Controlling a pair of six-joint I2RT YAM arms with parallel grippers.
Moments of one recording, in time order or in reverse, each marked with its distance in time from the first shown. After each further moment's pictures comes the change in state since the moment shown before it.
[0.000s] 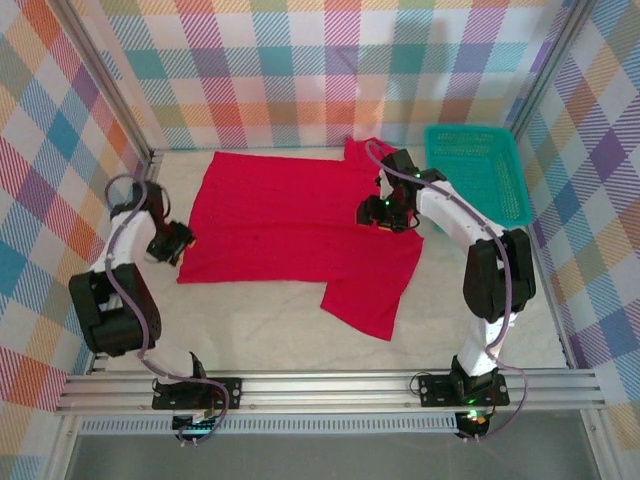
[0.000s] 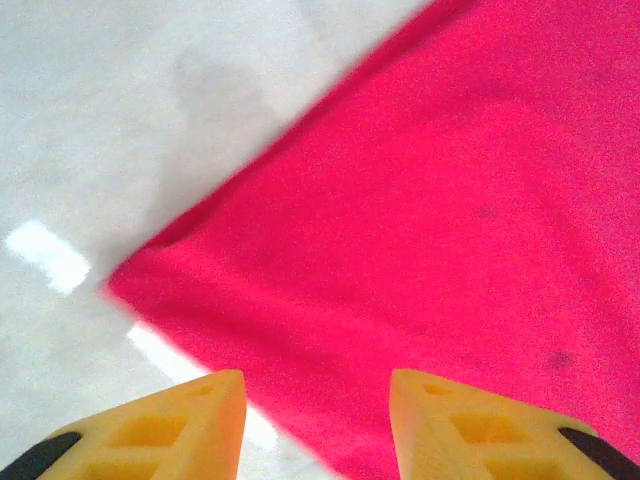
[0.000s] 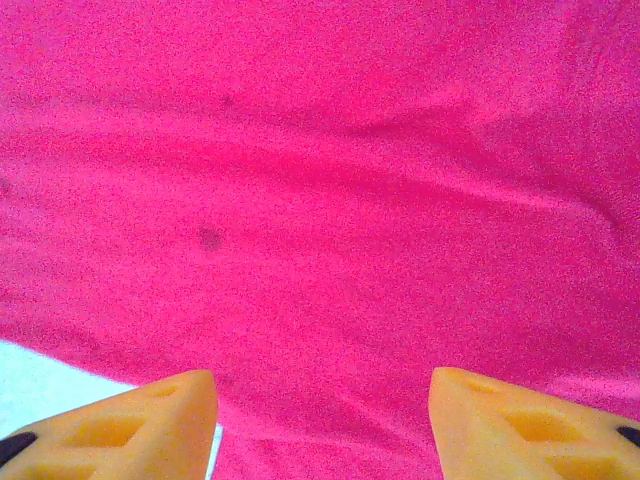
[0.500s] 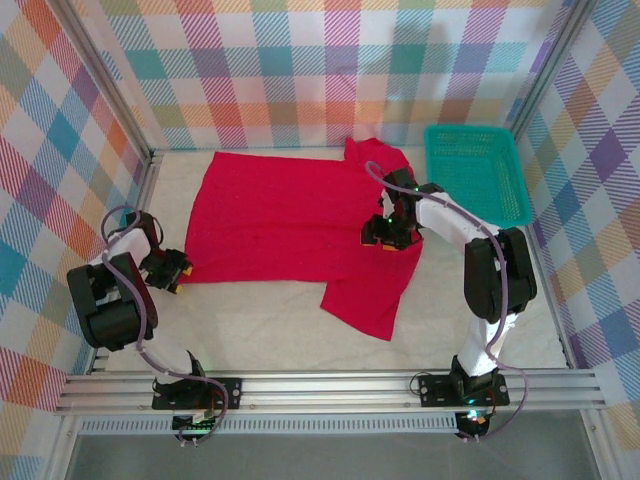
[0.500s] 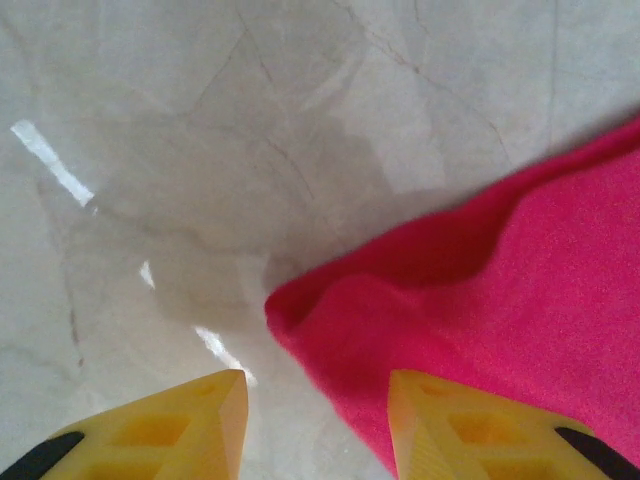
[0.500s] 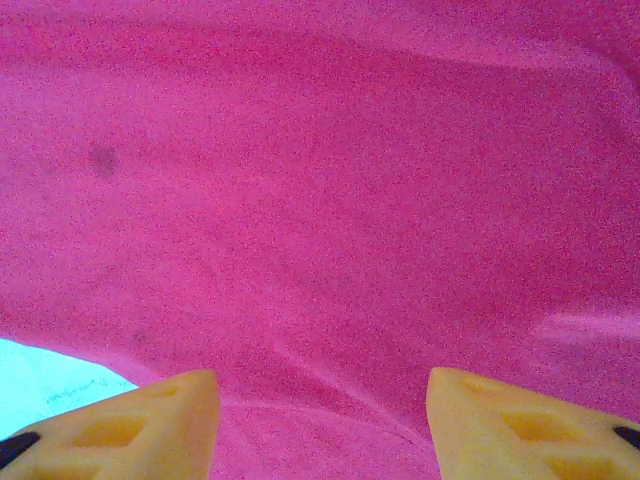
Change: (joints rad) left arm 0.107 0.093 -0.154 0.106 0.056 -0.023; right arm -0.002 -0.002 -0.142 0.016 -0.018 -0.014
